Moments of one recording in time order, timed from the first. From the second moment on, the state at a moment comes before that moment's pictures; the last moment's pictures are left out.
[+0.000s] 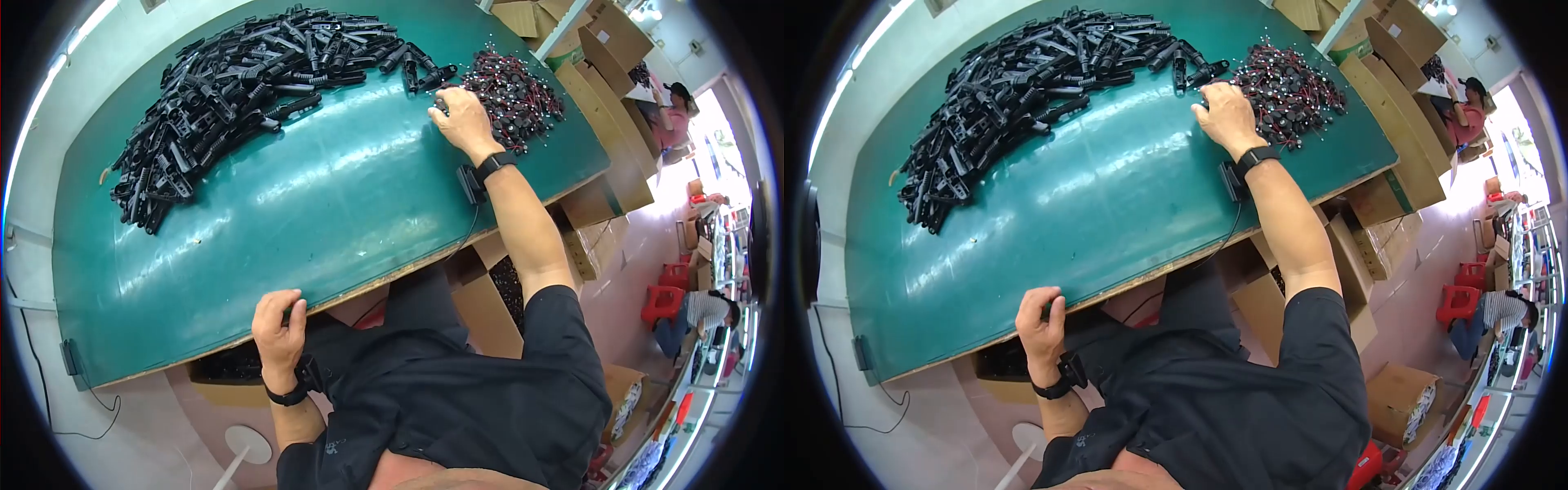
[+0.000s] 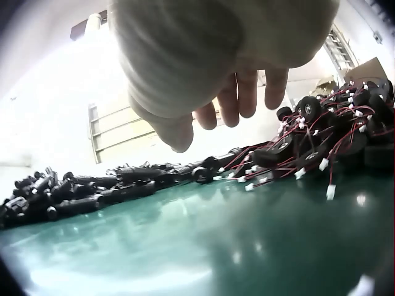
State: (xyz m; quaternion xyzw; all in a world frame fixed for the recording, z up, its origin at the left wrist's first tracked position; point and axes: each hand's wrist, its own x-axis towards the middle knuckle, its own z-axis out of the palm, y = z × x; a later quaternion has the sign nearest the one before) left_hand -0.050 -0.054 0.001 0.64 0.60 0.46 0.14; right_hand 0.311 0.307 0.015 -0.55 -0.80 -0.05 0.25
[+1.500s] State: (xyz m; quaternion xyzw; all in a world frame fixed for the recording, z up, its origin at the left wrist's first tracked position) left_hand -0.015 -0.012 0.006 0.48 0.64 0.50 0.33; right_hand 0.226 0.203 0.036 -0.22 -0.91 0.06 0.35
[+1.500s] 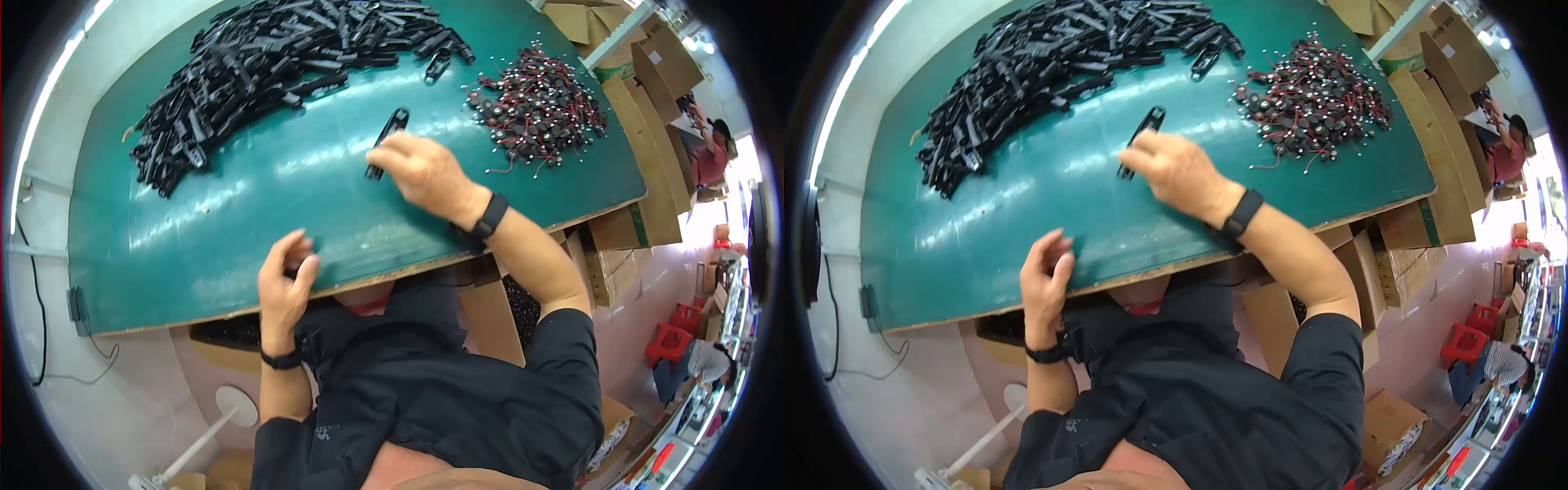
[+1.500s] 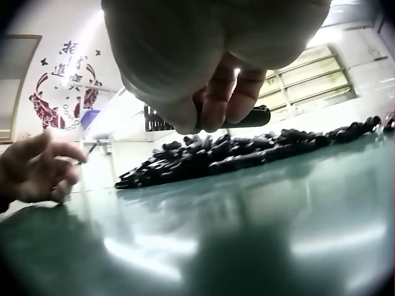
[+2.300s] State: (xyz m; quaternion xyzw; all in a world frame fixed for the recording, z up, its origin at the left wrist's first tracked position) left_hand 0.014 0.005 -0.017 0.48 0.47 0.61 0.42; right_hand 0.281 0.151 0.038 -0.31 -0.81 0.32 0.39
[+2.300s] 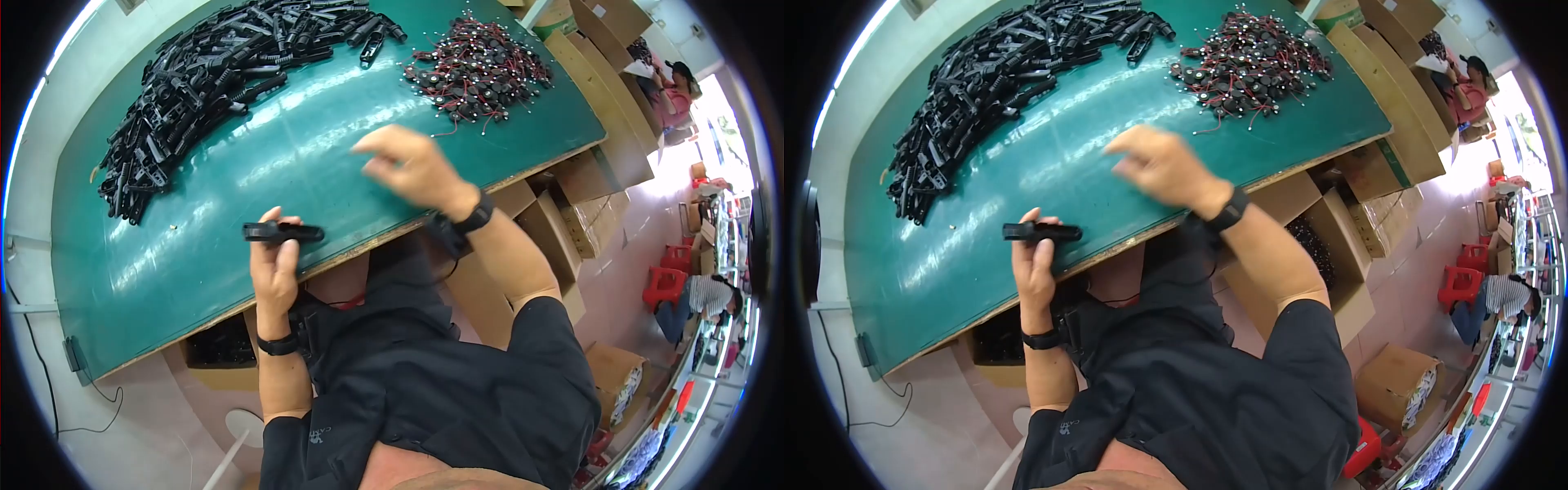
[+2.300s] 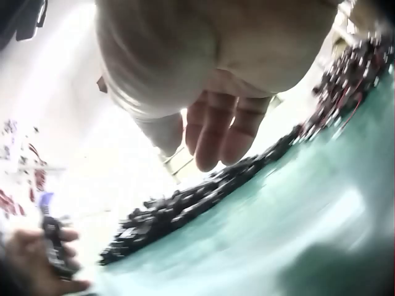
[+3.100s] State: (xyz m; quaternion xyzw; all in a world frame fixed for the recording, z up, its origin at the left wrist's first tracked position) left_hand 0.001 0.001 -0.022 0.44 0.43 0.64 0.45; right_hand 0.312 0.178 0.022 -0.43 -0.75 0.38 0.33
